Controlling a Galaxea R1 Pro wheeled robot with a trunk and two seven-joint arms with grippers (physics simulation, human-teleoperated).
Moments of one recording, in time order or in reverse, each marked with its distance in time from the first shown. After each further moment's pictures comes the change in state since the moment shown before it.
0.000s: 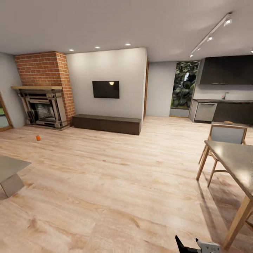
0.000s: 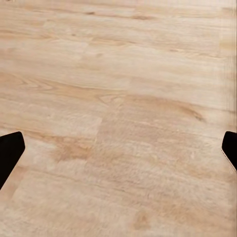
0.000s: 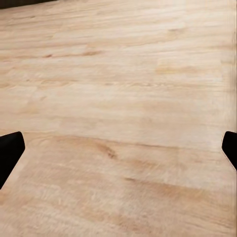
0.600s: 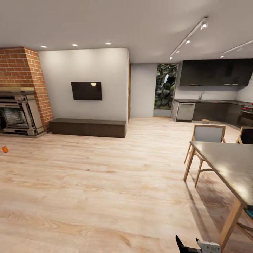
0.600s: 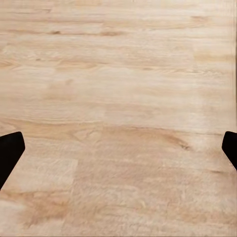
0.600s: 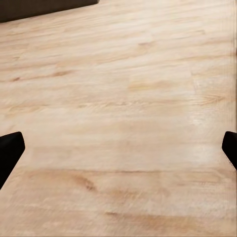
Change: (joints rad) left arm 0.000 0.000 0.000 0.000 0.000 0.000 0.000; right arm 0.000 -0.003 0.000 0.000 -0.002 0.000 0.001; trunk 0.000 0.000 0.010
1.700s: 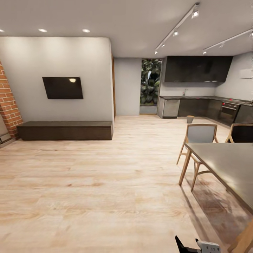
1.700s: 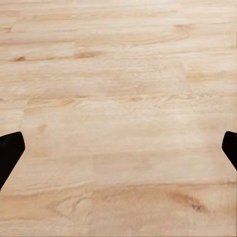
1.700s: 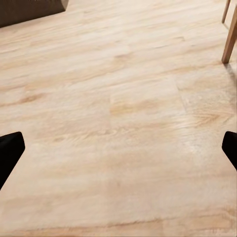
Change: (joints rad) left arm 0.000 0.000 0.000 0.000 0.000 0.000 -0.001; right arm 0.000 0.002 0.001 0.001 0.000 0.005 -0.001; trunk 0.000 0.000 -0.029
